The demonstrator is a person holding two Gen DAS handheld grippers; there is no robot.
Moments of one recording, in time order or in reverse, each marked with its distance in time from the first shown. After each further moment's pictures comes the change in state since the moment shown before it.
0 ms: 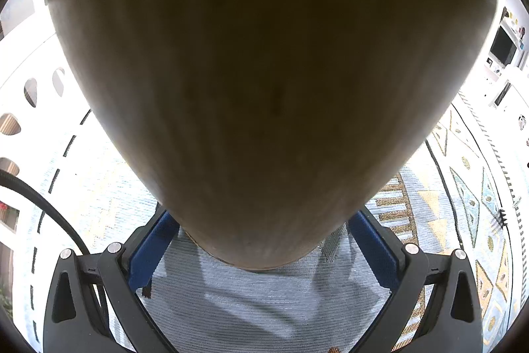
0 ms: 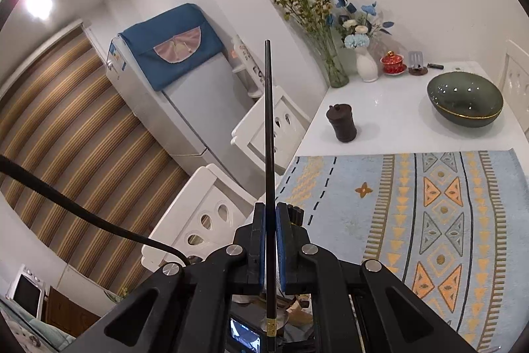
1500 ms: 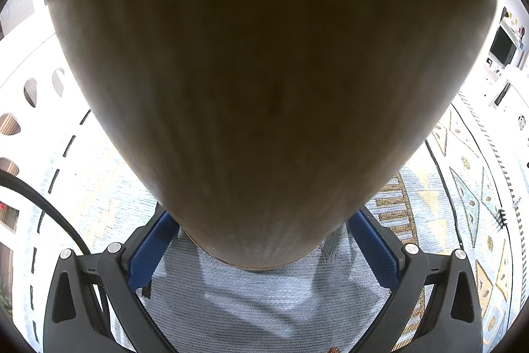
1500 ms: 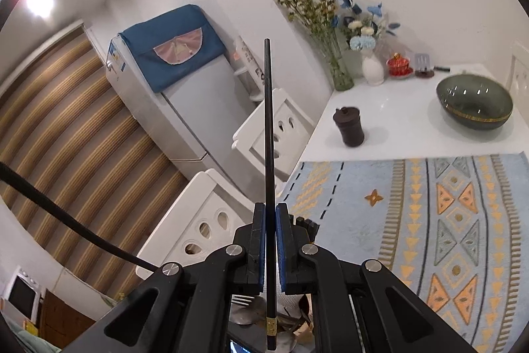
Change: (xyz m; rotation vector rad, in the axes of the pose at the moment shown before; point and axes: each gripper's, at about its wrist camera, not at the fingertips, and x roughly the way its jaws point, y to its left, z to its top) left arm 0.000 0.001 0.000 -0.001 -0.001 0.000; right arm 0.046 0.001 -0.006 -0.001 -0.003 0.014
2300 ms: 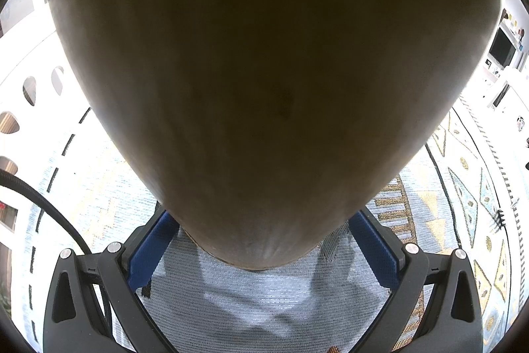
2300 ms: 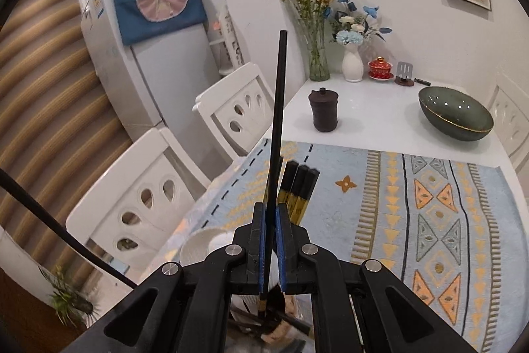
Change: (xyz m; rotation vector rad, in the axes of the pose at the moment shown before) left arm -0.002 0.000 0.001 -0.005 0.000 -0.006; right arm 0.053 0.021 -0.052 -0.184 0.037 -0.244
